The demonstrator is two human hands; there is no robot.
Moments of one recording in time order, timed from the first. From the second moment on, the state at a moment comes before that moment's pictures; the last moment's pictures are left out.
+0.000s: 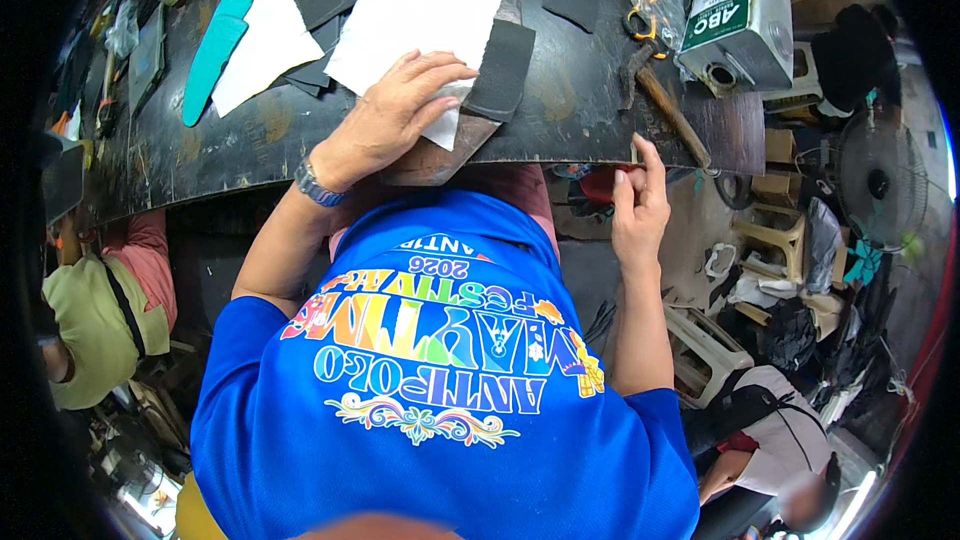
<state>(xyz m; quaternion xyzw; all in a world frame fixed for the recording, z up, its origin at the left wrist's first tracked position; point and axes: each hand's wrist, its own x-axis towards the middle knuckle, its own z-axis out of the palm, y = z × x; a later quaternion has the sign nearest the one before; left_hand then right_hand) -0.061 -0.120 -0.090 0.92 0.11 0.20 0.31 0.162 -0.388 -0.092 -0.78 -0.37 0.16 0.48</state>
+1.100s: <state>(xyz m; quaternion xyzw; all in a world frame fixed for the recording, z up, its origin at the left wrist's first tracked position) -0.030 -0.089 -0.100 0.98 0.16 0.13 0.04 0.379 -0.306 -0.079 -0.67 -0.06 0.44 0.59</state>
